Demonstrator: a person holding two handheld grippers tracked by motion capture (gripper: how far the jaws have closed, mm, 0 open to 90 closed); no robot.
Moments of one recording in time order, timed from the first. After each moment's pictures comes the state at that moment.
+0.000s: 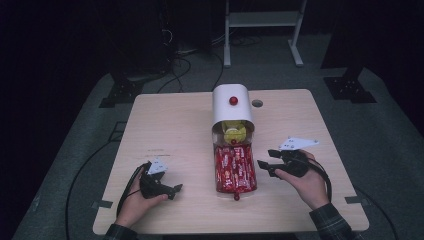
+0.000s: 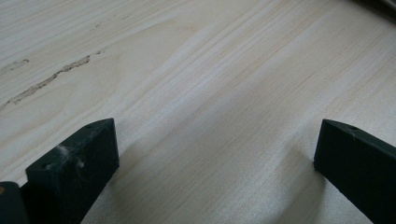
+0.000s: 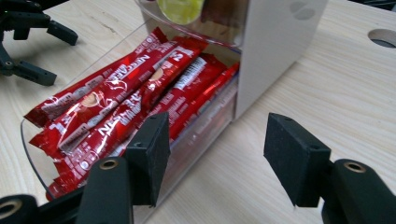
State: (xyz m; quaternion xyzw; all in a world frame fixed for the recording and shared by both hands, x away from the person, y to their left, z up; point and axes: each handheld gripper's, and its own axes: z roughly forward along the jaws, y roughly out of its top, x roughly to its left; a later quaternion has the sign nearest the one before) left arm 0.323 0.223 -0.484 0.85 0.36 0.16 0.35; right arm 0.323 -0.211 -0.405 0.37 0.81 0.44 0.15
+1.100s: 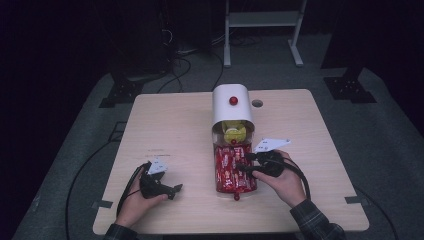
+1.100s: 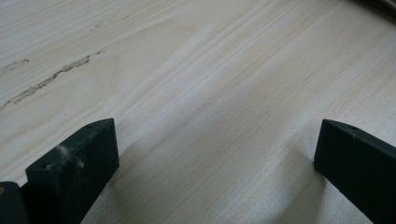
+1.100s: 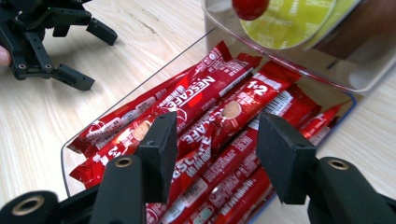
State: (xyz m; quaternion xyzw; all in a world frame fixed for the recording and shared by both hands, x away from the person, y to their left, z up) left arm 0.323 0.223 -0.484 0.85 0.36 0.16 0.35; right arm 0.329 -0.154 -0.409 0.32 0.83 0.44 0.12
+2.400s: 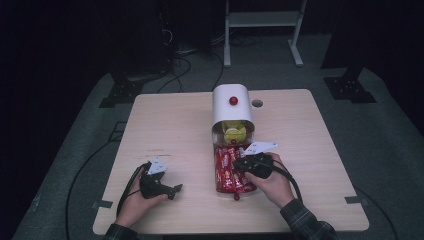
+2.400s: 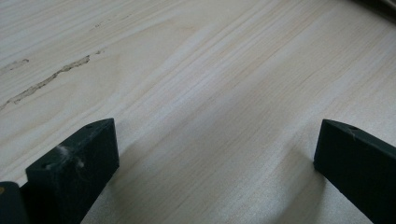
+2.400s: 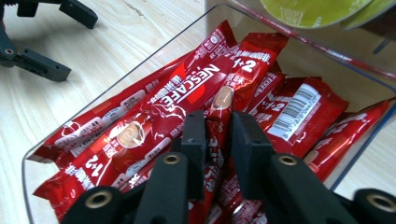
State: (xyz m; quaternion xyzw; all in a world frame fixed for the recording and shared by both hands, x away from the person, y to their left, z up) left arm 0.323 0.223 -0.484 0.85 0.36 0.16 0.35; right arm 0.333 -0.131 -0.426 0.34 0.84 0.41 0.14
